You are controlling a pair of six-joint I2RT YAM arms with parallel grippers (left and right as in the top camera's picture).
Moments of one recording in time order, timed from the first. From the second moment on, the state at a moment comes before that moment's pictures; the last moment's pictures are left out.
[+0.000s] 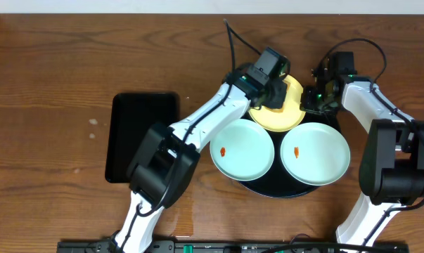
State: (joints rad) left arm -0.70 2.17 1.76 -0.53 0.16 -0.41; right arm -0.01 2.00 1.30 -0.59 -0.23 0.18
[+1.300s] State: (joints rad) left arm -0.71 2.30 1.78 -0.58 0.22 -0.38; right arm 0.02 1.98 1.30 -0.72 -0.09 0.19
